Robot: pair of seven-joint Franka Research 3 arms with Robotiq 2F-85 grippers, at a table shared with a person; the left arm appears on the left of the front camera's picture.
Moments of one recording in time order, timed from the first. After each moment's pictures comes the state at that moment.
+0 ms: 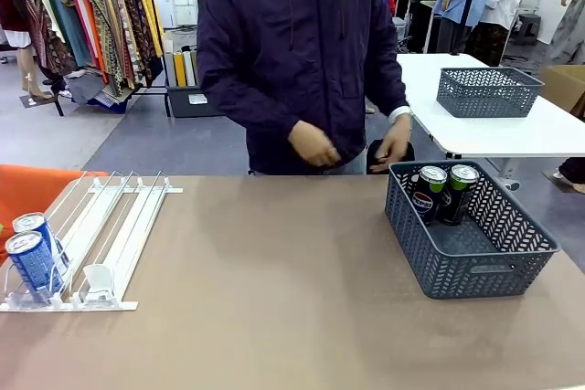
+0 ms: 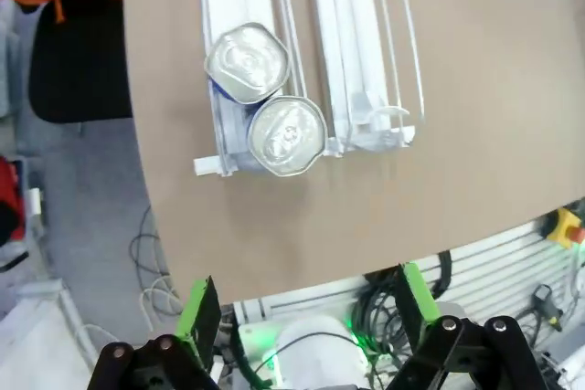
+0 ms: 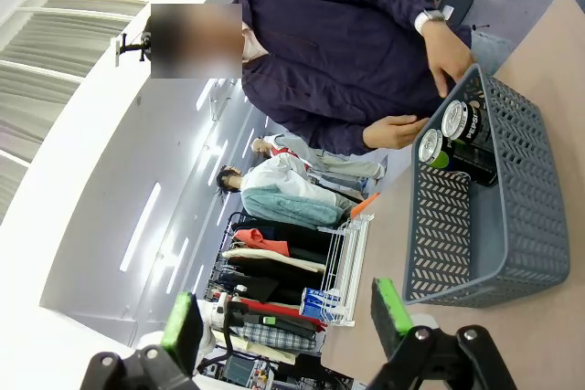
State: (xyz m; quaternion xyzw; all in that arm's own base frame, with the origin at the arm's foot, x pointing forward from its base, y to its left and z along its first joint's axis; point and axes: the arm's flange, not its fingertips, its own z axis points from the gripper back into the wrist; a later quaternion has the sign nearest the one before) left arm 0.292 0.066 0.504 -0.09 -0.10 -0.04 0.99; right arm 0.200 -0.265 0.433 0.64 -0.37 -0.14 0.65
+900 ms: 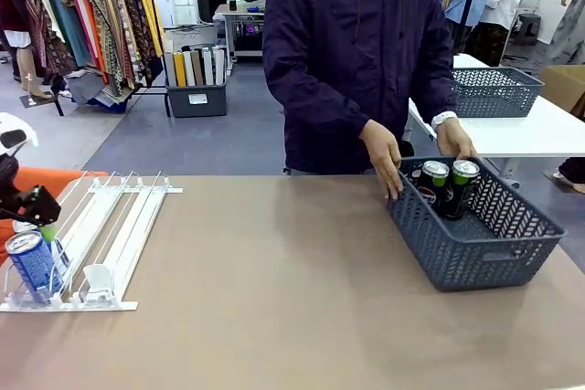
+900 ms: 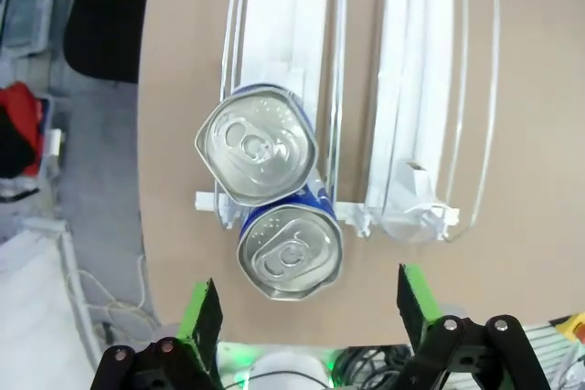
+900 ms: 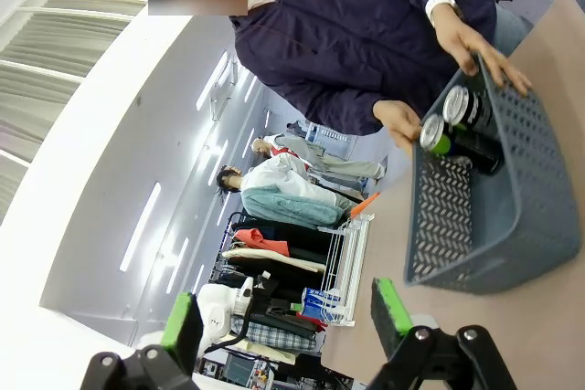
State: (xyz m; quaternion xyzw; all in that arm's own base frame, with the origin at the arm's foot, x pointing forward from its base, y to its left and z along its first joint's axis) left arm 0.357 0.020 0.443 -0.01 -0.06 0.07 1.00; right arm 0.200 -0.265 0.433 0.64 -0.37 -0.14 0.65
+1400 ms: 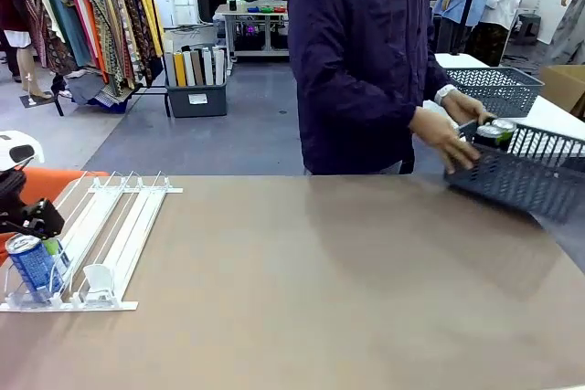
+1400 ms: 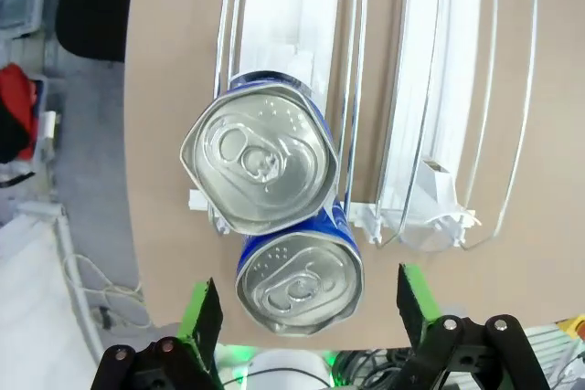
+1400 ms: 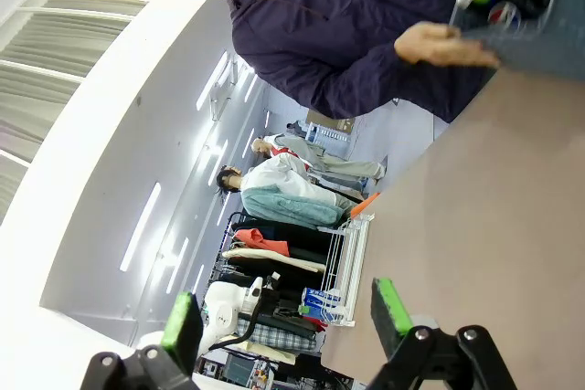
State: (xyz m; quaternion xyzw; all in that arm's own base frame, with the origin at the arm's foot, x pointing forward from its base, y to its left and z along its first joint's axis) left arm 0.365 0.023 0.419 -0.01 -0.04 0.08 1.00; right arm 0.200 -0.265 0.433 0.64 -0.37 -0.14 0.65
